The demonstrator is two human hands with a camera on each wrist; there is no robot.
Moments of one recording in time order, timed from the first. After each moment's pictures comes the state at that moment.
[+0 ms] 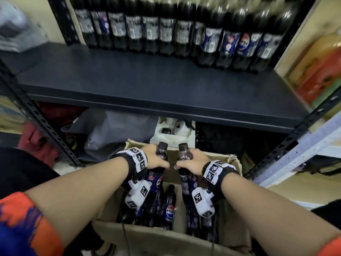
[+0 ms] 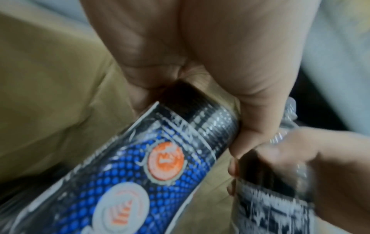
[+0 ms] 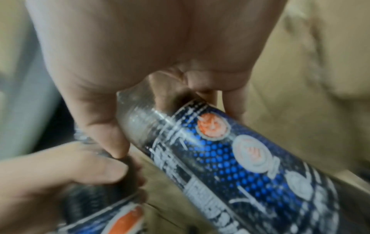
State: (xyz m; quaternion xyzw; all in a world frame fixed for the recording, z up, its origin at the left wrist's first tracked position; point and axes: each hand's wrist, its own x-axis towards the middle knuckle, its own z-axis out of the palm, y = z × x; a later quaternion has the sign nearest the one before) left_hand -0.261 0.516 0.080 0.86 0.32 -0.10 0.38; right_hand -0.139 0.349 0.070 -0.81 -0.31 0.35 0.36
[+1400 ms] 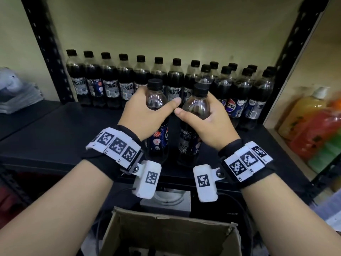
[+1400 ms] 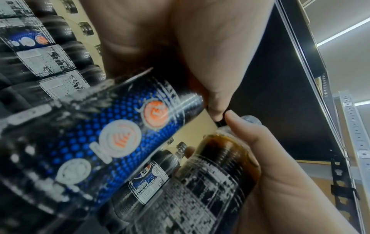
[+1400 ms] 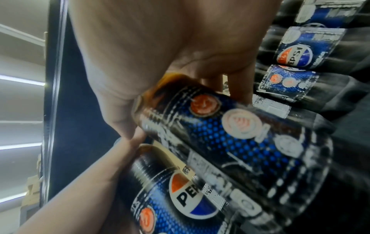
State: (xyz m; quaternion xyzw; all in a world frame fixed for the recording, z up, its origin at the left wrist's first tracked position) left_hand -0.173 0.559 0.341 0.79 0.20 0.41 0.41; right_hand -0.061 0.414 0.335 -0.65 -0.46 0.02 0.61
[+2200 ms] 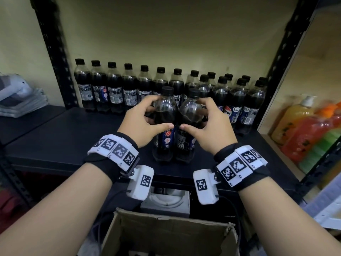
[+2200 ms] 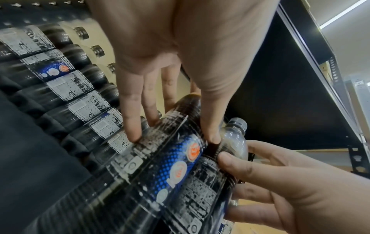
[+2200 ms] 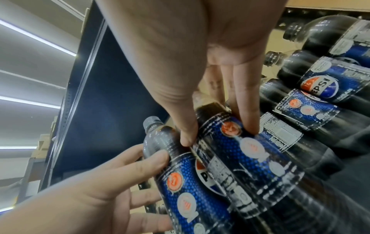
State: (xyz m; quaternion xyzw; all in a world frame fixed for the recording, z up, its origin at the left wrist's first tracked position) left_hand -0.203 0.568 0.331 0.83 0.16 0.35 0.41; right_hand -0.072 0.403 0.339 -0.81 -0.41 -0.11 0.41
